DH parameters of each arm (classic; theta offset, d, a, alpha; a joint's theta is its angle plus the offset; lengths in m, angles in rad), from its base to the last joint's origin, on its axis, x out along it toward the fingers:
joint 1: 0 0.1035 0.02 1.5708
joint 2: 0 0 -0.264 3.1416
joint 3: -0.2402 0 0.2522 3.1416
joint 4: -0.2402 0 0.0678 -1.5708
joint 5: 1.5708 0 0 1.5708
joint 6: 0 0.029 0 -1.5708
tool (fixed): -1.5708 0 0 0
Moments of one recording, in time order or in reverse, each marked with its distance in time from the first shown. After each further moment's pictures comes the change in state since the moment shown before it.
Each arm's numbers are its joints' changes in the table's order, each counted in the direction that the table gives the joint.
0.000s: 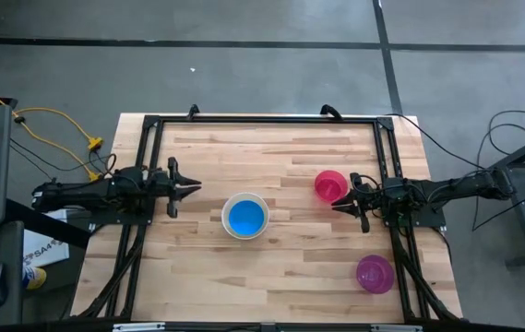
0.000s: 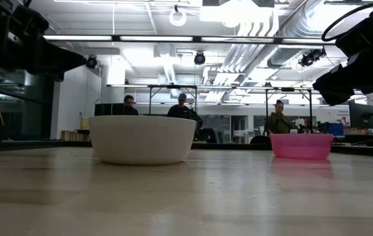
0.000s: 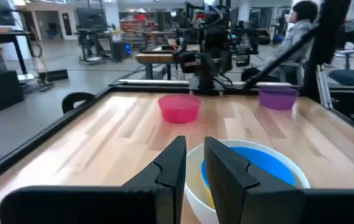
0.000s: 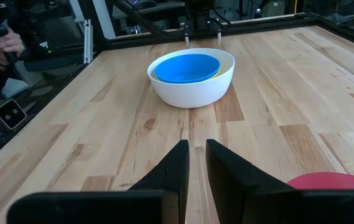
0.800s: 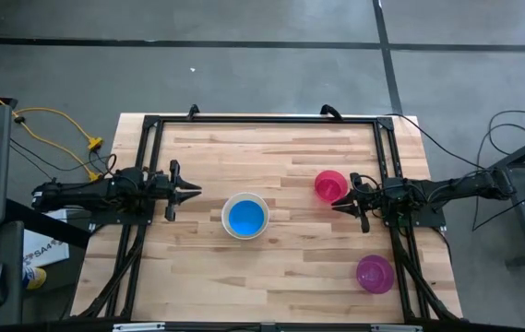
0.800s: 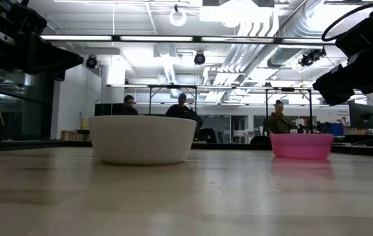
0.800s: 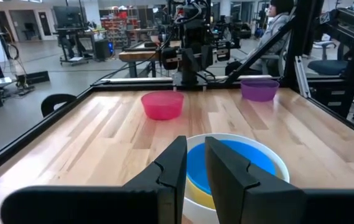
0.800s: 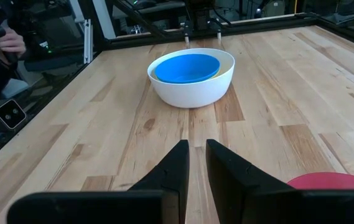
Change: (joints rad) left arm 0.000 0.000 -0.003 -0.026 -0.075 0.029; right arm 0.000 0.000 0.000 0.000 0.000 0.000
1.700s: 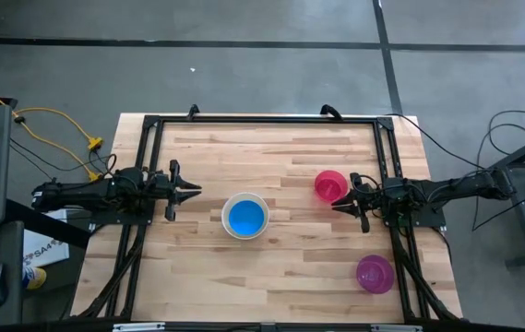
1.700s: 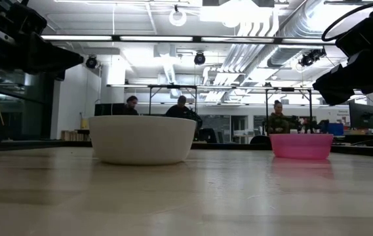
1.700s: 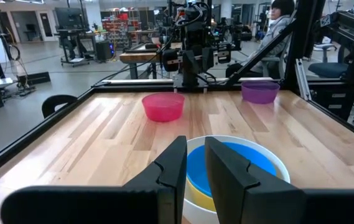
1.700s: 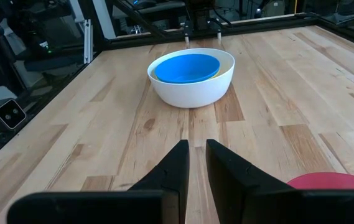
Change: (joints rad) left arm 0.000 0.000 0.001 0.021 0.006 -0.004; right arm 0.000 0.000 0.000 0.000 0.000 0.000
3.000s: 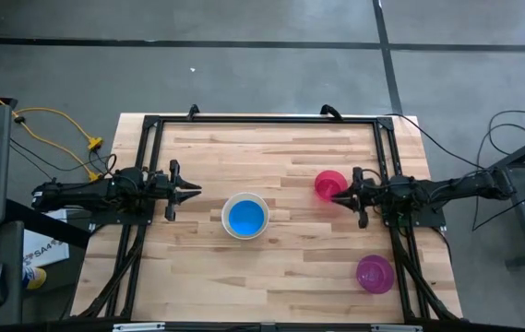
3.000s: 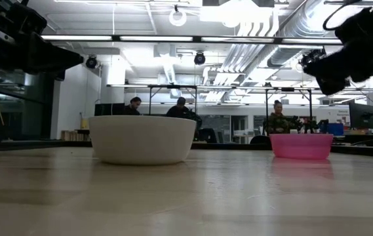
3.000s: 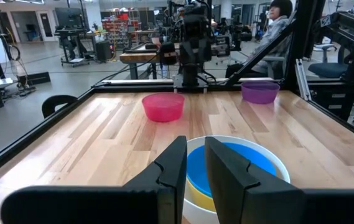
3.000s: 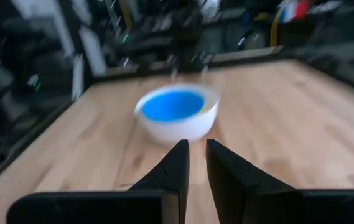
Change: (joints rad) left arm 0.000 0.000 0.000 0.002 -0.001 0.000; right arm 0.000 0.000 0.000 0.134 -0.084 -0.003
